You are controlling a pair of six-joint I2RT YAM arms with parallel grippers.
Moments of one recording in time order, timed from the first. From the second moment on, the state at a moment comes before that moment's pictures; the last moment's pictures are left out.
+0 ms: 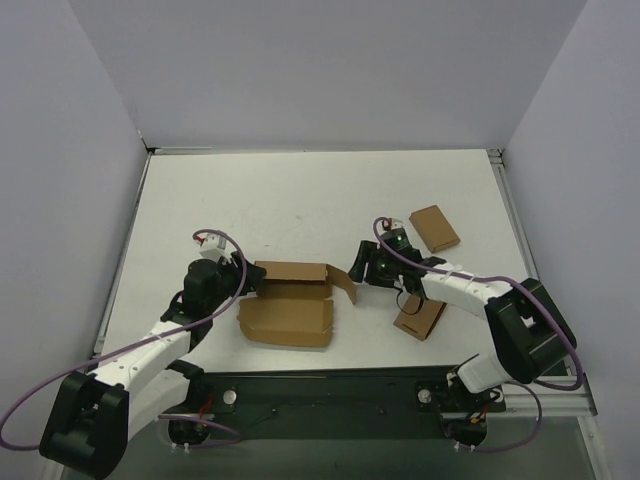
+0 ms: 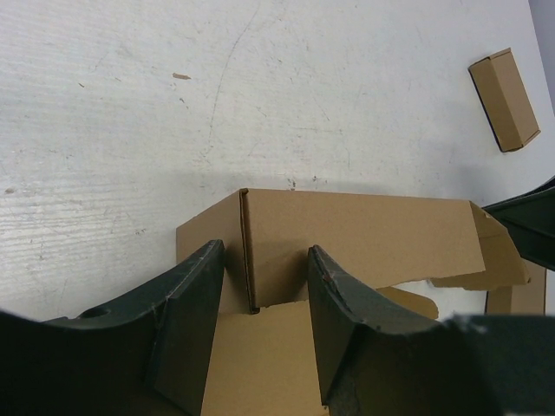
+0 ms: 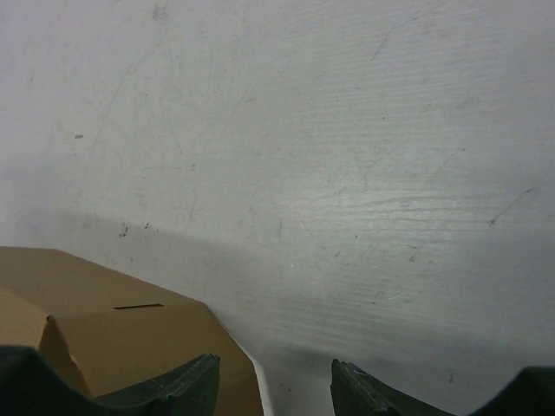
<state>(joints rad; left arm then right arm) -0.35 0.96 0.28 0.29 0.08 -0.62 0.53 1.47 0.66 -0.01 -0.08 0.63</state>
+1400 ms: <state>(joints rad) -0.34 0.97 0.32 0.24 0.11 -0.60 0.81 1.40 0.58 0.11 -0.23 0.29</state>
